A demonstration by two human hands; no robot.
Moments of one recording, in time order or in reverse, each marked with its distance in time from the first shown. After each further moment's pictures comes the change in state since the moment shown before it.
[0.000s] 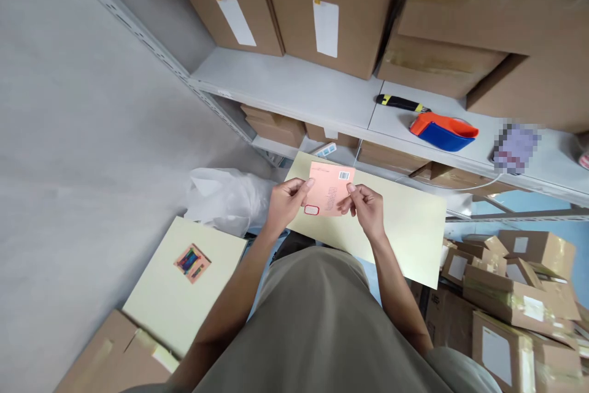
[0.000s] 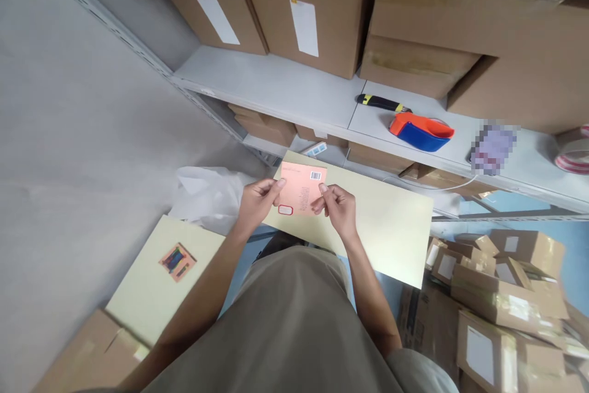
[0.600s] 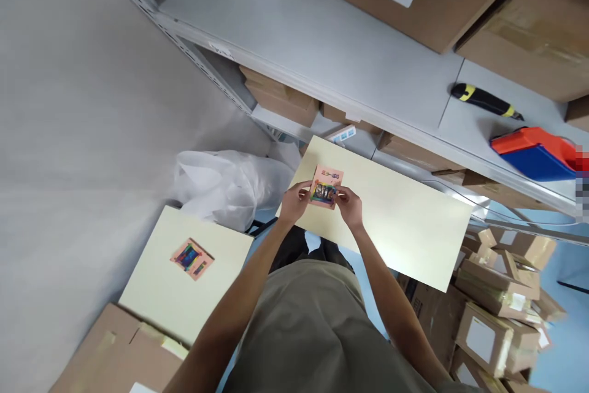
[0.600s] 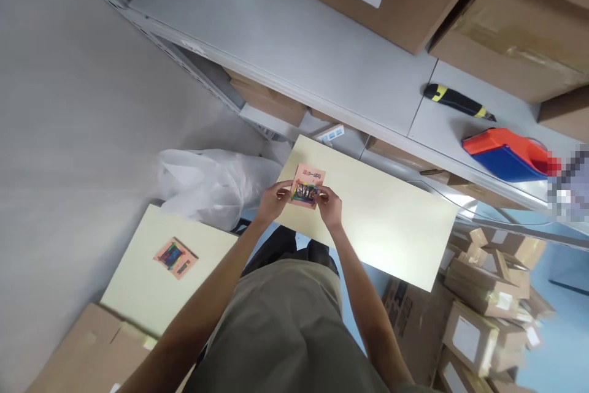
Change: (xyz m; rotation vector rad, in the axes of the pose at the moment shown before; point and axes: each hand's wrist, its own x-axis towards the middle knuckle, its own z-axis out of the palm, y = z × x) left_hand 0.050 -0.224 -0.042 0.066 -0.033 -0.330; right_hand 0.068 0.194 0.089 -0.404 0.021 0.292
